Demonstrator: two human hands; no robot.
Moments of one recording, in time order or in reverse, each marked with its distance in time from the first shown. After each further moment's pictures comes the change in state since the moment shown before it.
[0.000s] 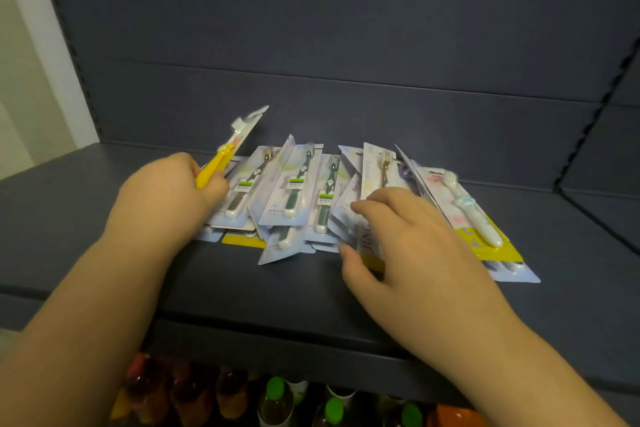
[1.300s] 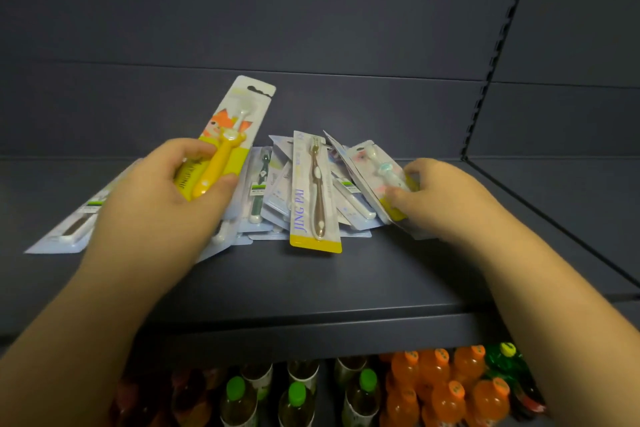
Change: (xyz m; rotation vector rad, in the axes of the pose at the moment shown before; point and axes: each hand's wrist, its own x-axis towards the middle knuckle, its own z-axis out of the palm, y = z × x) left_hand -0.064 0.063 -0.007 -0.641 -0.039 0.172; right_hand 0.011 0.100 -0.029 0.050 -0.140 0.674
